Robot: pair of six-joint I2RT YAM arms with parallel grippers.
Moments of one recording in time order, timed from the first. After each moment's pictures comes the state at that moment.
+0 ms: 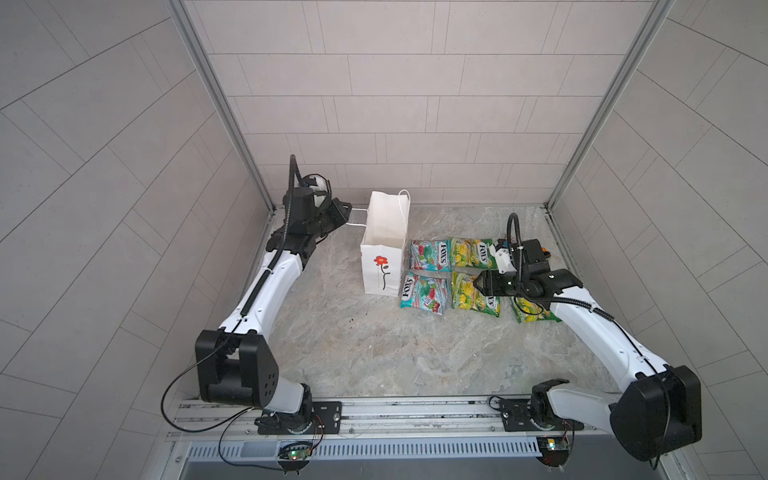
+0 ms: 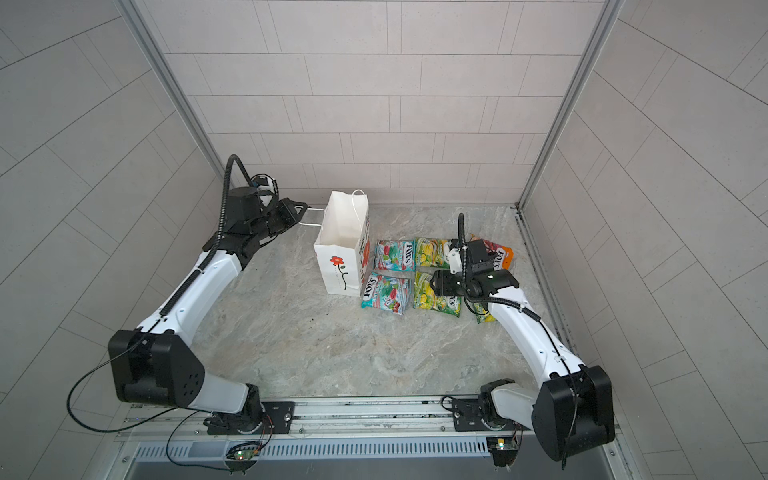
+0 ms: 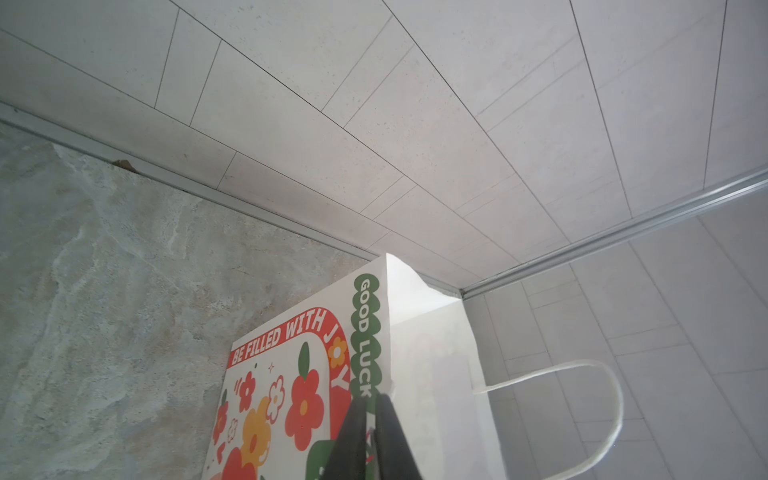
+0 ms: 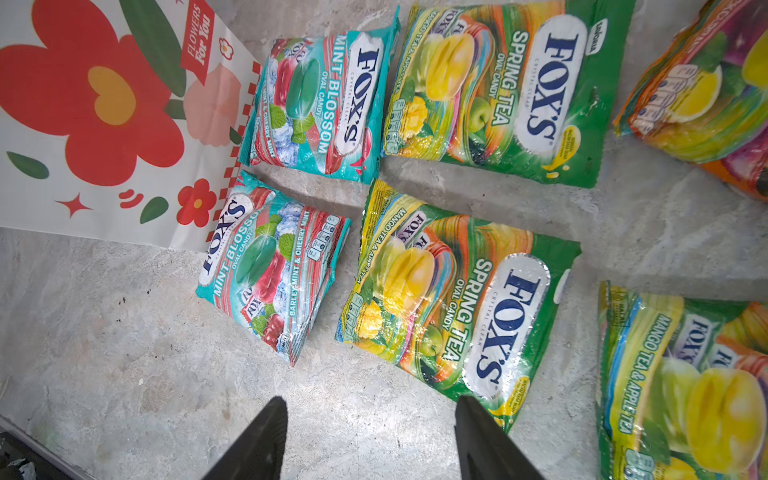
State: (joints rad) left arm -0.10 1.46 1.30 -0.20 0.40 -0.67; right arm 0.19 1.20 0.94 -0.67 -0.23 0.23
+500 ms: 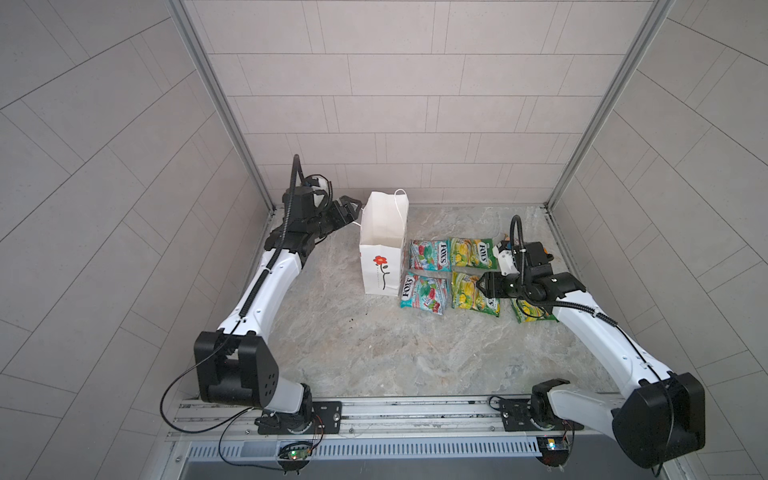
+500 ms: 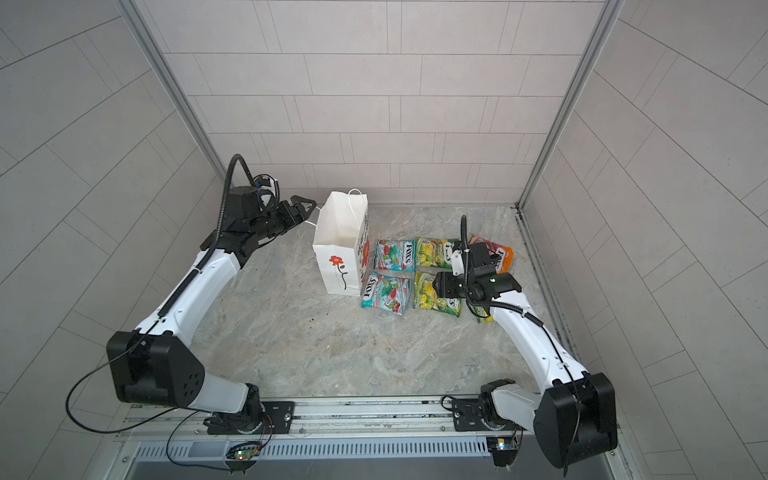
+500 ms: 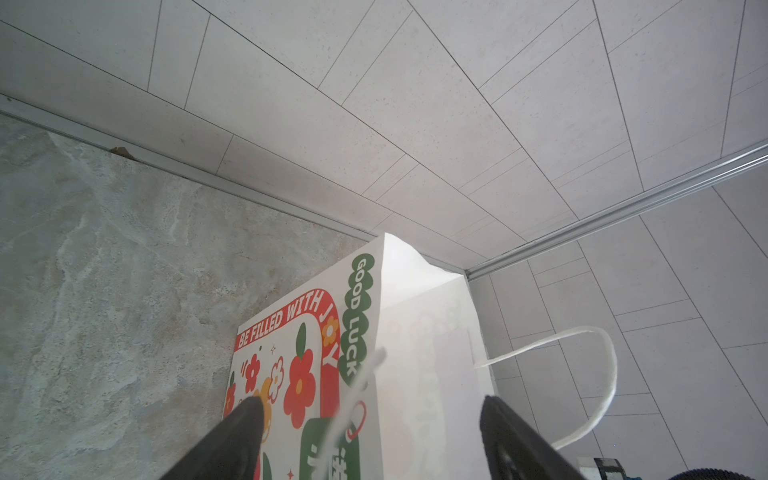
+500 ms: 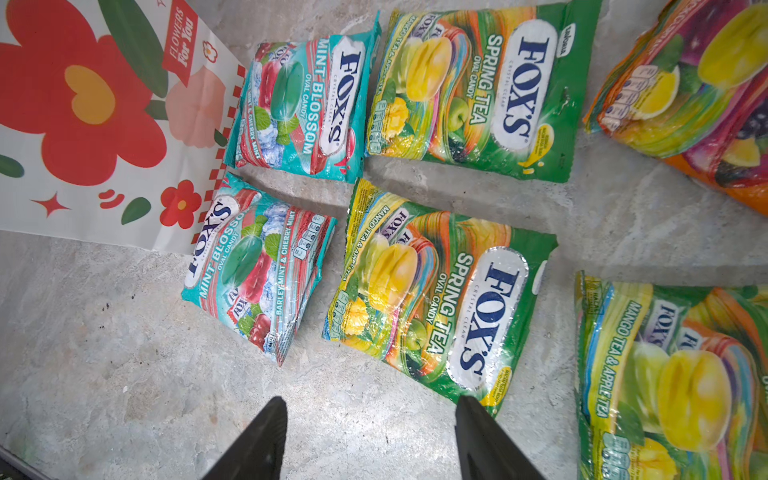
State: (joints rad) left arm -0.09 1.46 1.34 -0.29 0.42 -0.60; right arm 0.18 1.16 0.91 -0.67 -0.19 0.23
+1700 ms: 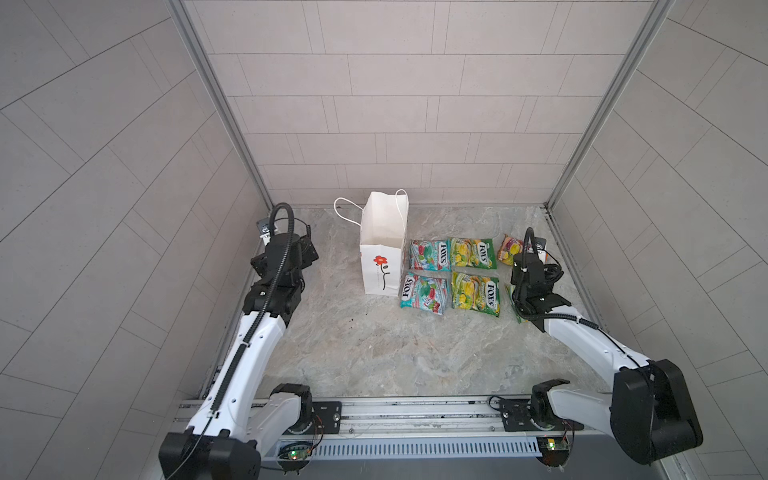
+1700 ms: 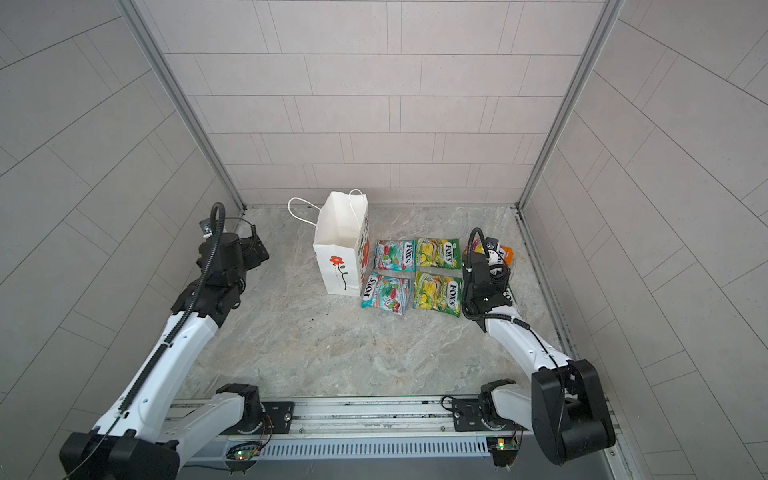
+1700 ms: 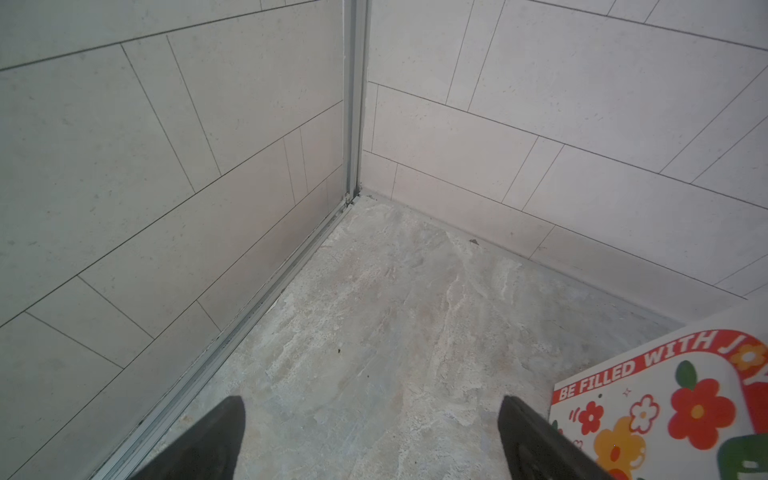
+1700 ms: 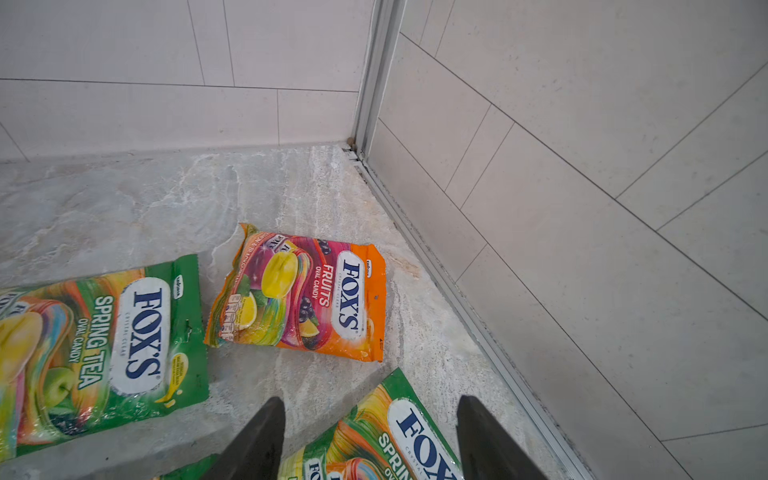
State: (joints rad) left arm -0.08 1.00 0.88 -0.33 -0.49 -0.33; right arm 0.17 1.19 0.59 0.07 0.78 0.14
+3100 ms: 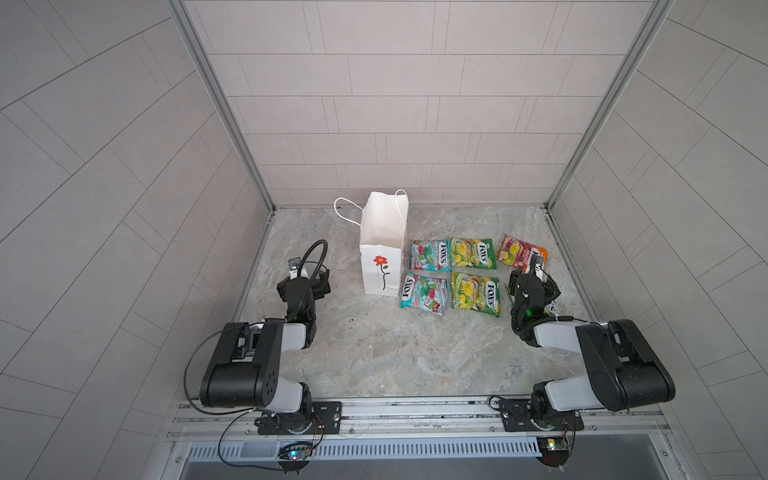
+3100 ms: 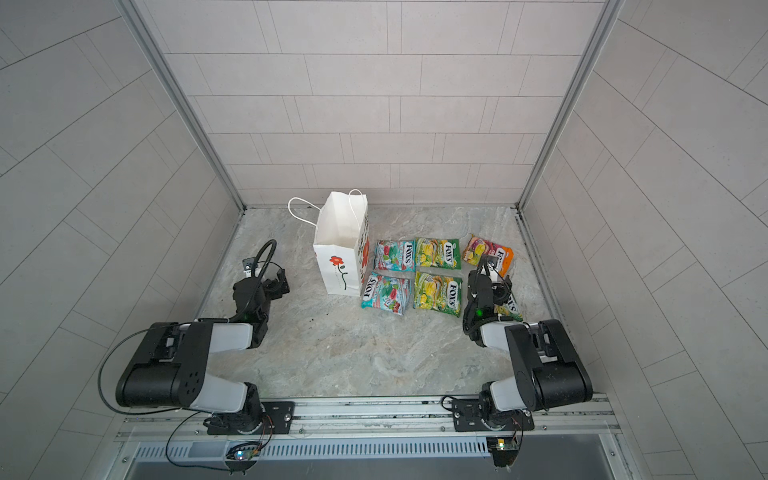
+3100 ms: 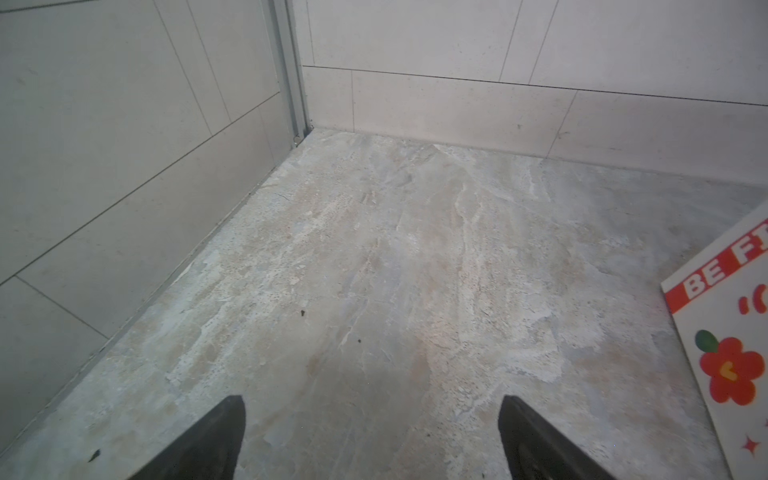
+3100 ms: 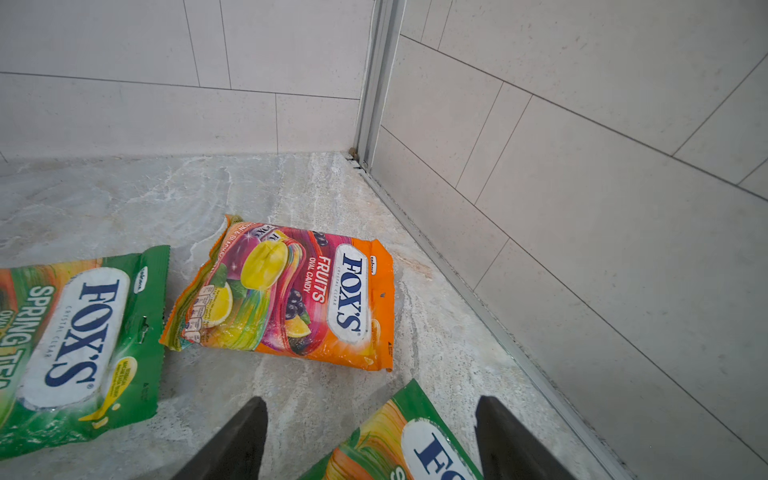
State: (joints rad) left arm 0.02 1.47 0.31 0.82 -0.23 -0.09; right arm 0.08 1.43 0.34 0.77 0.66 0.03
